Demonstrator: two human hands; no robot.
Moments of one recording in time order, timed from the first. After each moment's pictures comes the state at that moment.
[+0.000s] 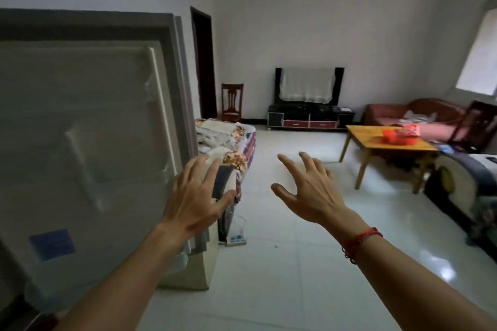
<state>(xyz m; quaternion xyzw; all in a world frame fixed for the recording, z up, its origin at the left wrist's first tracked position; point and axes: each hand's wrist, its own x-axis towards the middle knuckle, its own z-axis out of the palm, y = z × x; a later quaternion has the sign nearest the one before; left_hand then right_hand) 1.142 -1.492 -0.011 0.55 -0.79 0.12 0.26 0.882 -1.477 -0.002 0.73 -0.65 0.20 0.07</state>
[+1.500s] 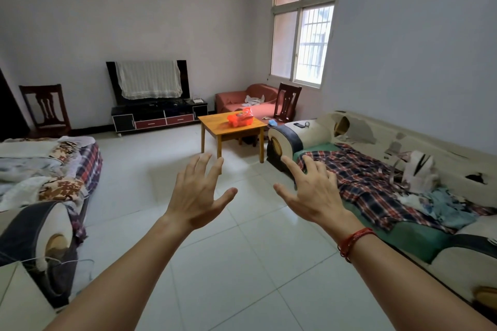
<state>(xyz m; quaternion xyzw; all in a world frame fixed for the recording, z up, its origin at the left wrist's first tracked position) 0.700 -1.502 -0.039 0.26 -0.93 0.03 0.27 0.503 -1.328 -0.025 0.46 -0.87 0.15 0.14</state>
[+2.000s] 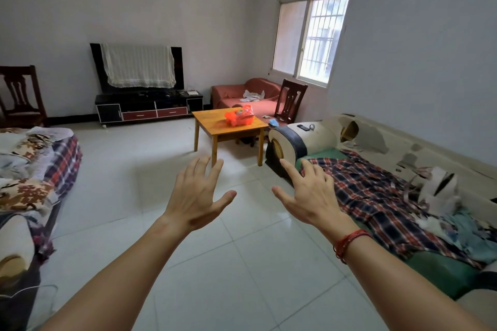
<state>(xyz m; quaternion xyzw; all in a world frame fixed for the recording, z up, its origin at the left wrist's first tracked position) 0.571 -1.718 -0.074 0.27 -0.93 0.00 0.25 0.374 -1.546 -0.055 0.46 -0.87 0.11 0.12</state>
